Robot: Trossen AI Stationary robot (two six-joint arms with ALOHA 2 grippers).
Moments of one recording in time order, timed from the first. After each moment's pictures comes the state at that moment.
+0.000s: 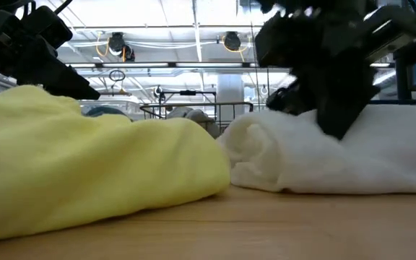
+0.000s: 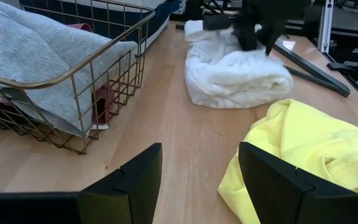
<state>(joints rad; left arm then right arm) -0.34 0.73 0.18 0.19 -0.34 -0.25 0.30 1.77 1.11 -0.51 -0.16 0.14</state>
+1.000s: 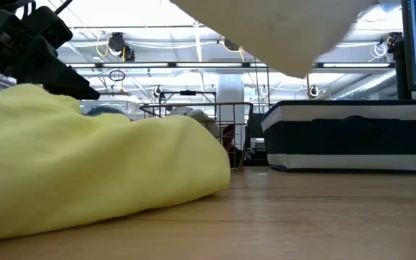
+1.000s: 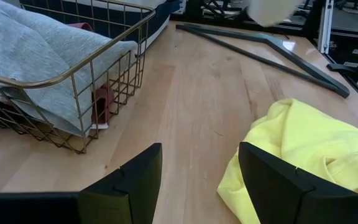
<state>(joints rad) -0.34 0.73 0.18 0.19 -0.34 -0.25 0.30 1.14 1.11 -0.23 0.12 0.00</state>
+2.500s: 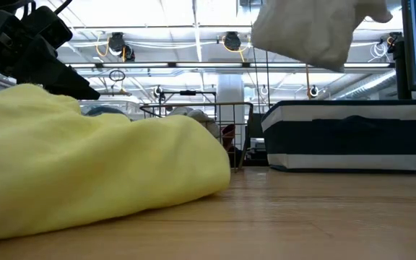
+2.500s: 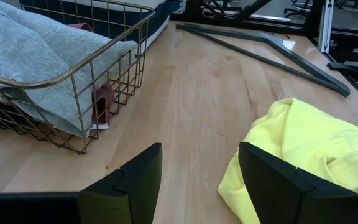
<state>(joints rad) -0.34 0.73 0.18 0.18 -0.34 -0.25 0.24 0.96 1.11 -0.13 1.44 -0.99</state>
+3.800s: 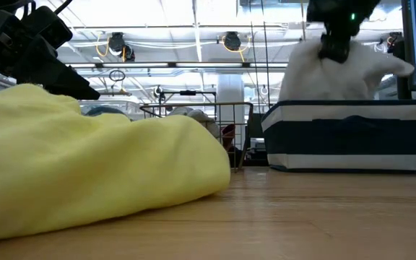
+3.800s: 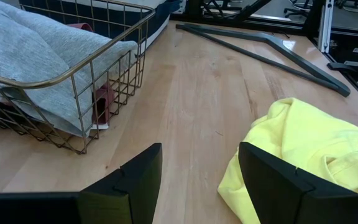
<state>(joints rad) -0.34 0.73 0.18 0.18 -0.34 -0.25 -0.15 1.00 0.94 -0.78 1.22 -0.30</state>
